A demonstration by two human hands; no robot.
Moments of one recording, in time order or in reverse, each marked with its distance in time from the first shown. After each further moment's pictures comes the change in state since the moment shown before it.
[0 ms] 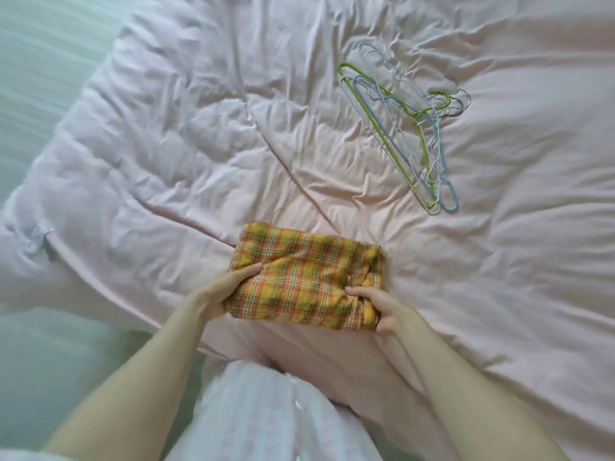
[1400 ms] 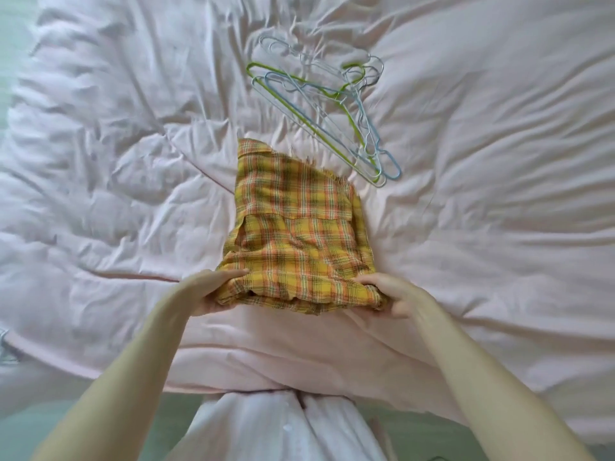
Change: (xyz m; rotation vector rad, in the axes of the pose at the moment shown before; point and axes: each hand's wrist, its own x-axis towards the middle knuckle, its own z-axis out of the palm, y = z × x) left_hand -0.008 0.069 0.038 0.303 0.035 -0.238; right_hand -0.047 0.001 -0.054 0.084 0.002 0.001
